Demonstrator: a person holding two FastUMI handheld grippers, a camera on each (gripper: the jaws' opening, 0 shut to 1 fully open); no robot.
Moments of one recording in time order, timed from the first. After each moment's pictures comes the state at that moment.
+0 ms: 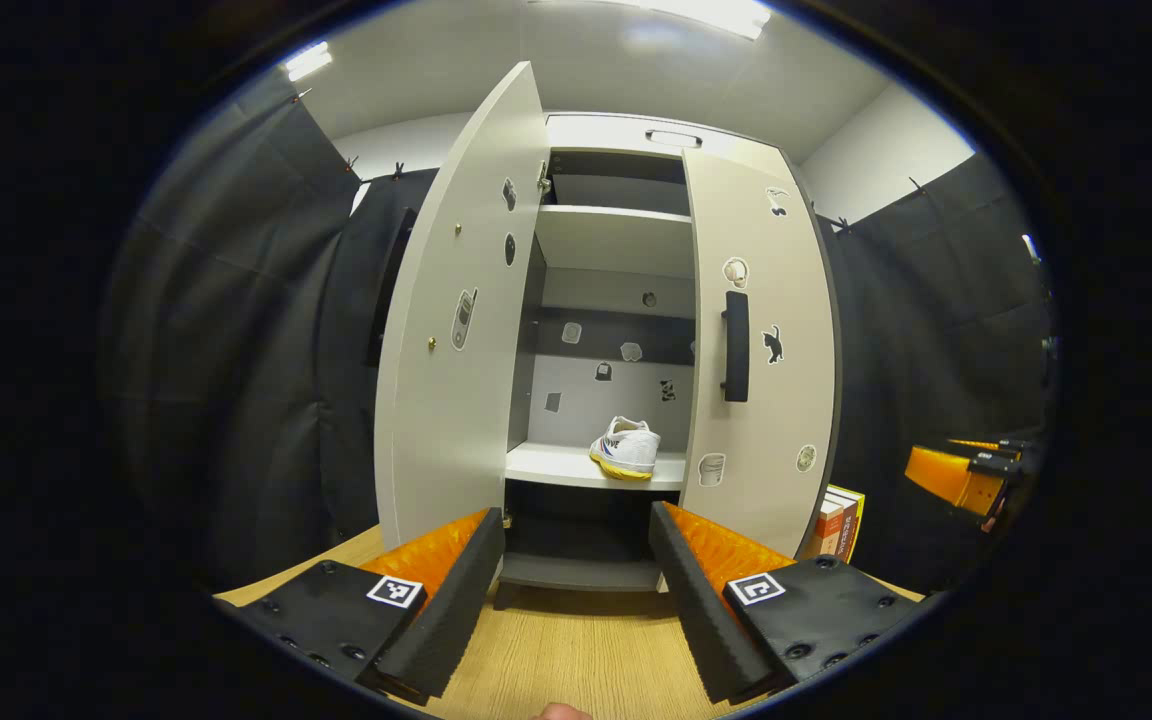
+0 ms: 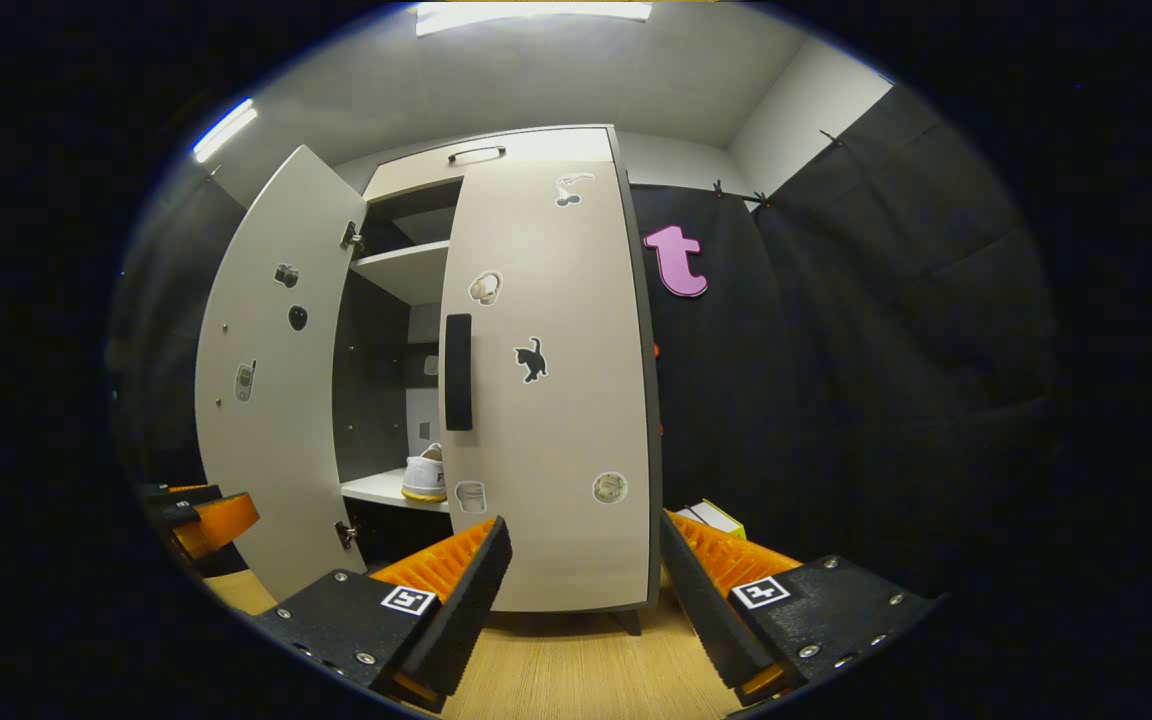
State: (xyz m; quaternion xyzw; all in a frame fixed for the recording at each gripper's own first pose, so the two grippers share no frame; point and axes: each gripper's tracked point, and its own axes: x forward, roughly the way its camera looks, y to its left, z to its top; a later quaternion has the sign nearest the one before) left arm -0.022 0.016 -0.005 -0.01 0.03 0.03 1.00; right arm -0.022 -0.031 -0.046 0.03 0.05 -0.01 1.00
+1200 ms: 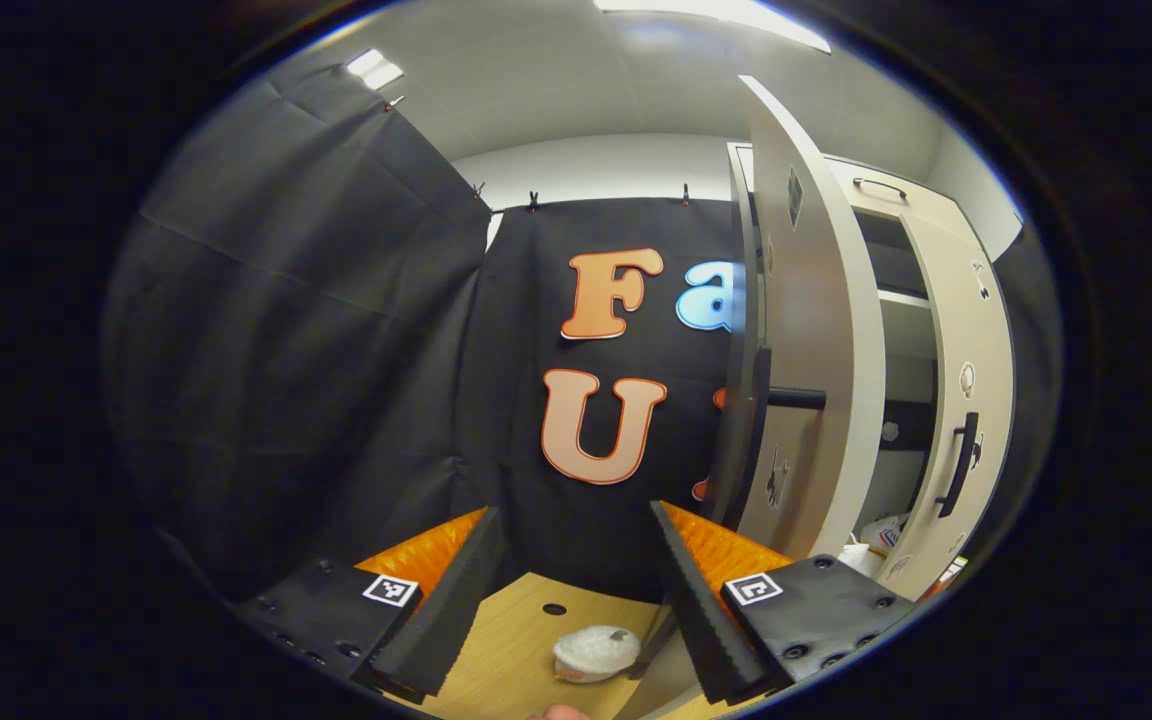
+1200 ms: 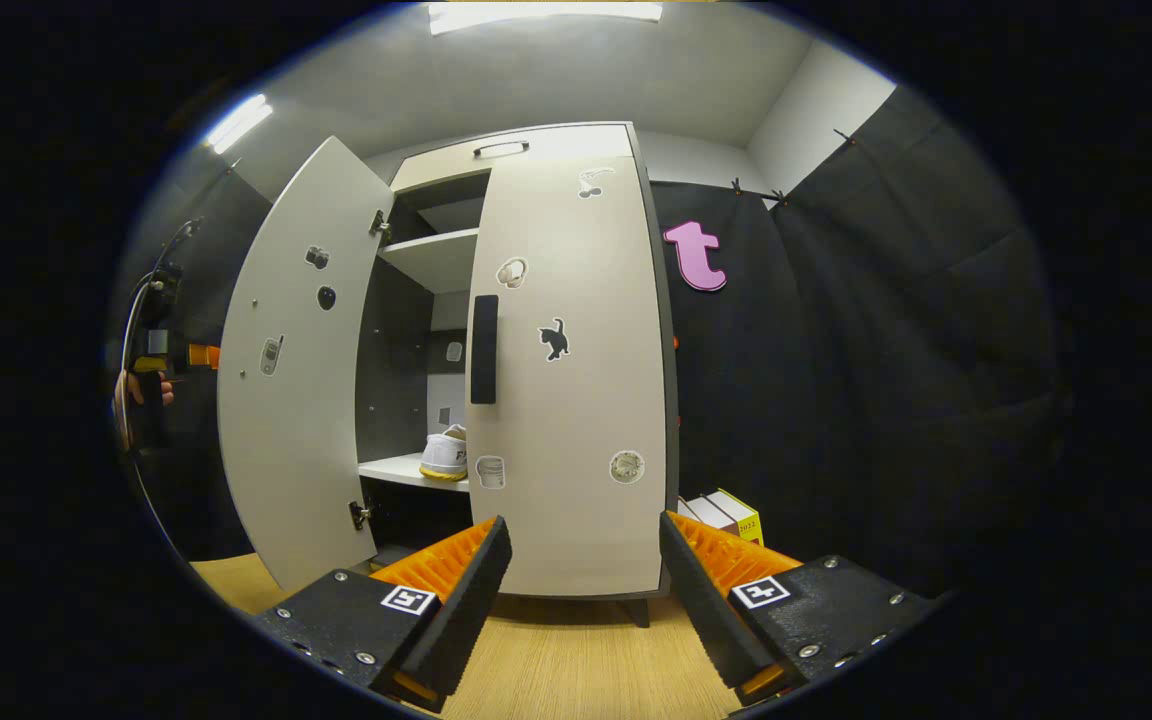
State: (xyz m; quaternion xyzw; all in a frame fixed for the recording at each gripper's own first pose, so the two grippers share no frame) left arm 0.036 0.244 0.106 -0.02 -0.02 0.21 0.98; right arm -0.031 -0.018 -0.058 0.02 0.05 0.02 1.00
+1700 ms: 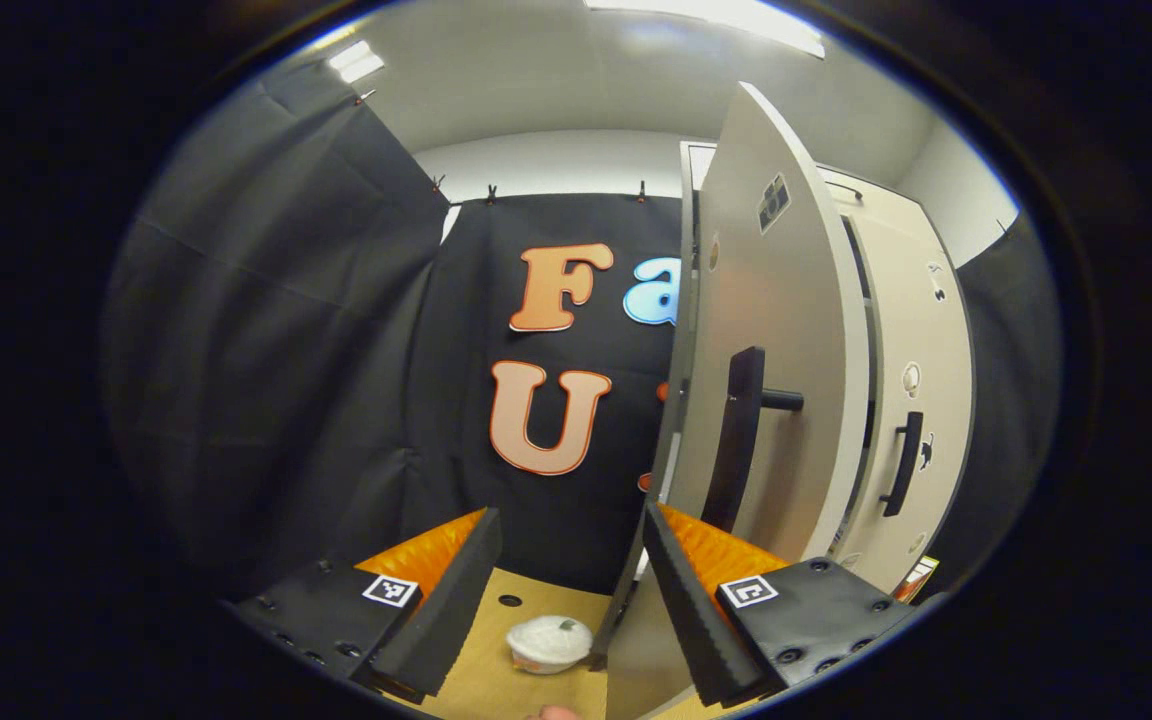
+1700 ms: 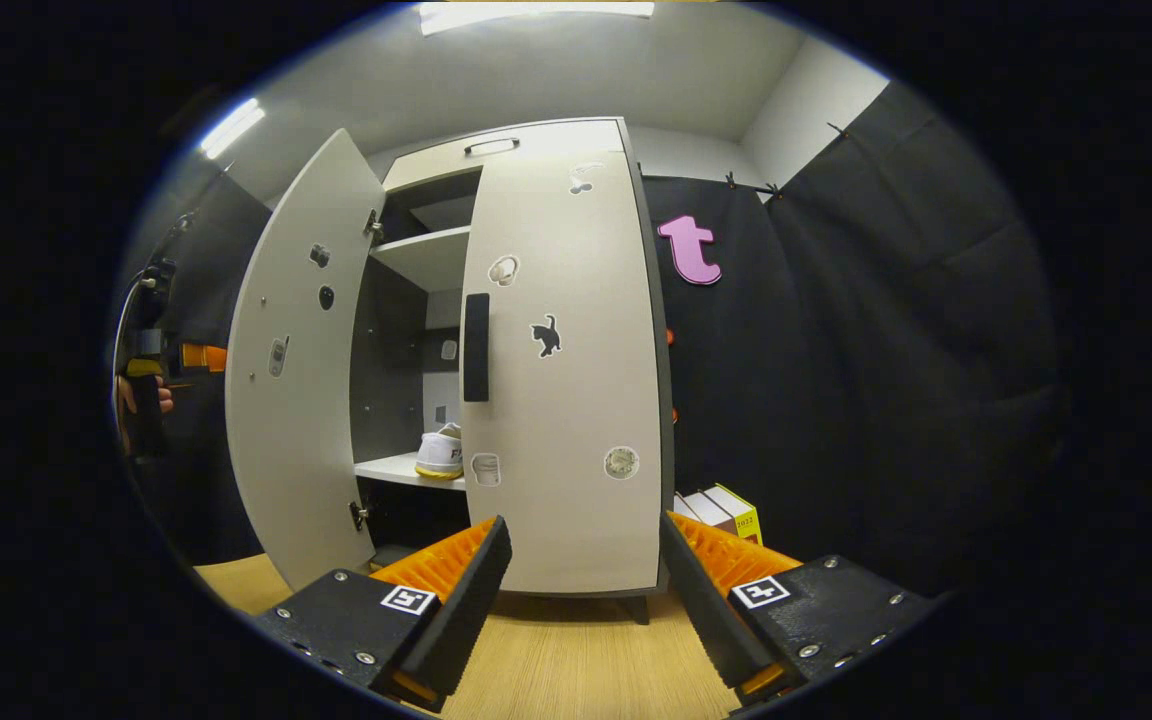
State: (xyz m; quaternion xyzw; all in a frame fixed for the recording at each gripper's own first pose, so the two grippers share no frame) left arm 0.046 0.181 0.103 -0.03 -0.01 0.13 0.99; right arm -0.031 -0.022 -0.057 0.02 0.05 0.02 1.00
